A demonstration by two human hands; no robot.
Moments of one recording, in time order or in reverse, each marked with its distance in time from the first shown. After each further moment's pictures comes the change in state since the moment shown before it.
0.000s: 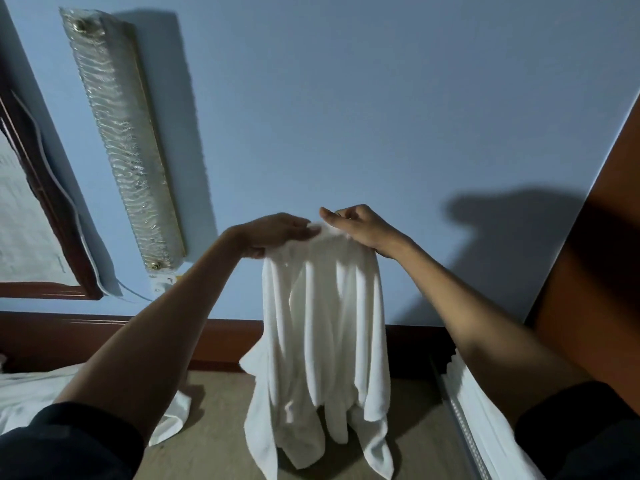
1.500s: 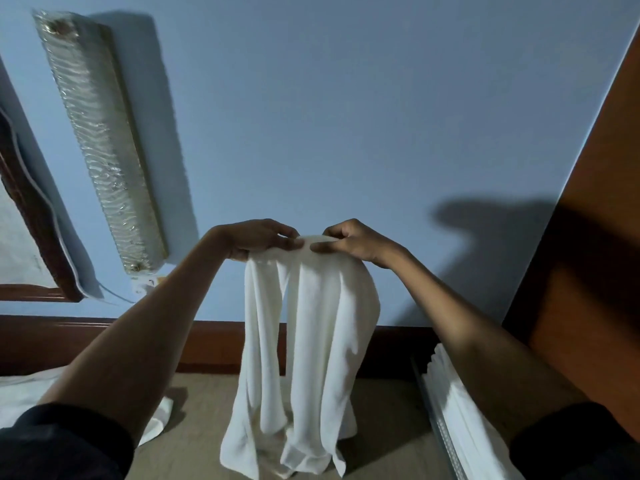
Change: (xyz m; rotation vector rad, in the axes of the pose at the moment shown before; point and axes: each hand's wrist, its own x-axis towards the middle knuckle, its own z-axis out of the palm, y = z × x) left_hand 0.015 0.006 0.010 0.006 -0.101 -0.060; right_hand -0.031 0.010 -0.027 -0.065 -0.144 0.058
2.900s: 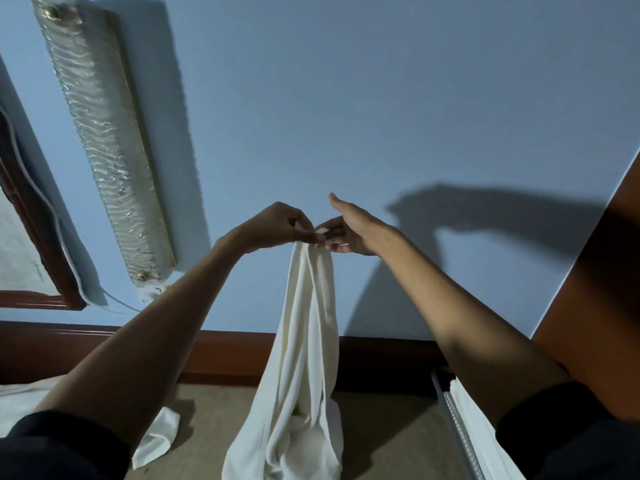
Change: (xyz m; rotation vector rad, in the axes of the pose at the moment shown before) left_hand 0.043 -0.017 -0.050 0.312 0.360 0.185; right_hand 0.110 -0.015 0.008 0.563 0.099 0.382
